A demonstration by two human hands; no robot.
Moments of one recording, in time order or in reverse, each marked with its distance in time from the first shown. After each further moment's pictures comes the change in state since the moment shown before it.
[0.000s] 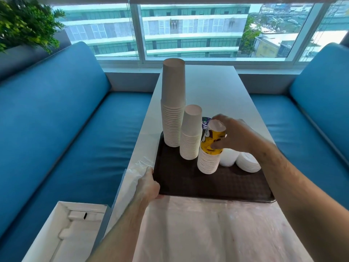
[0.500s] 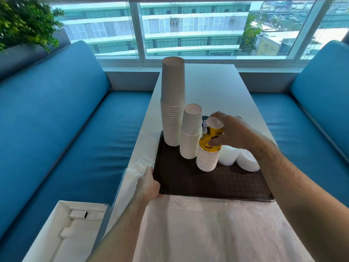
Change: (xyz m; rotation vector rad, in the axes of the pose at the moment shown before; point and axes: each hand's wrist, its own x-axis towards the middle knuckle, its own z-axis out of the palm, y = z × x) left_hand 0.001 -0.001 -0.001 0.054 0.005 0.013; right_hand 0.008 -0.003 0.001 0.019 0.001 -0.024
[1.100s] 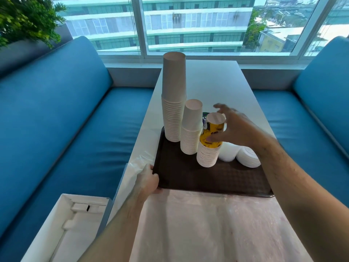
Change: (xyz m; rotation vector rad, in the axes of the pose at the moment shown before) left_hand -0.010 0.008 -0.006 -0.065 0.018 -0.059; right_hand -0.010 0.000 -0.003 0.006 0.049 -0.005
